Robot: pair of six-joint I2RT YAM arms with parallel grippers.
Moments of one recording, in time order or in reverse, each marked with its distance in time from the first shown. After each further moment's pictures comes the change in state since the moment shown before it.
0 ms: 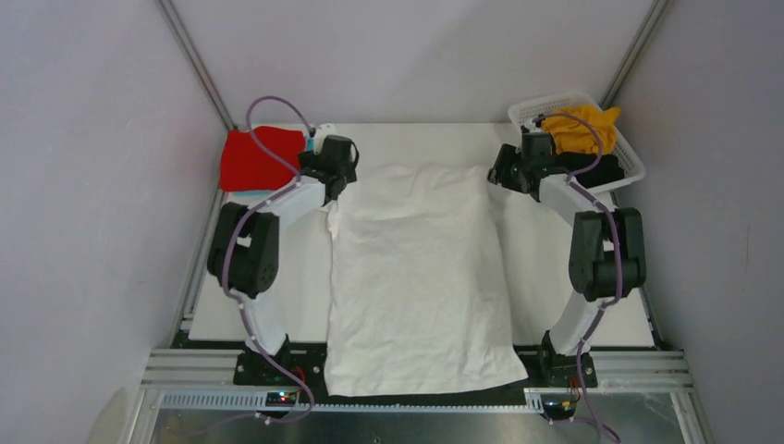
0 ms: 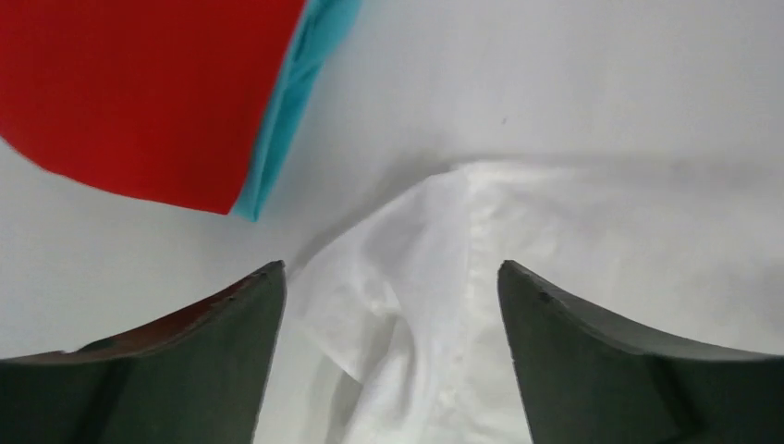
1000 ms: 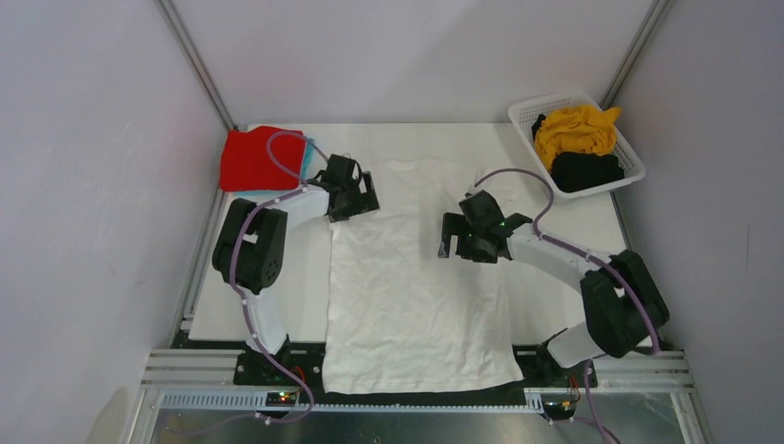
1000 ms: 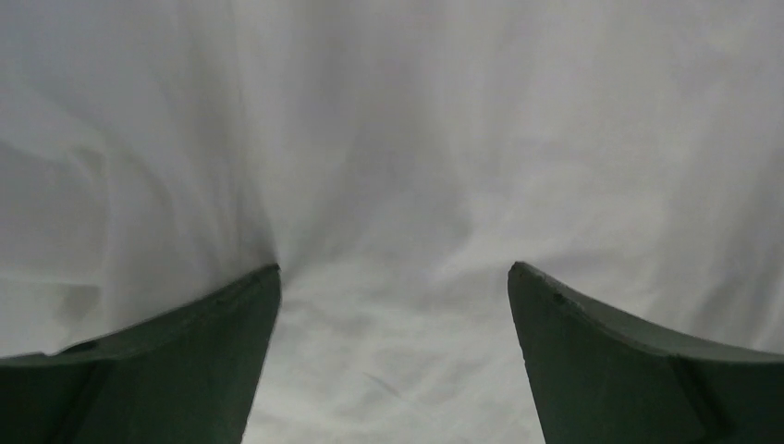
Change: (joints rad) left arm 0.000 0.093 -0.065 -0.124 0.581 -0.212; right arm 0.478 -0.291 -0.345 -0.282 0.103 0.234
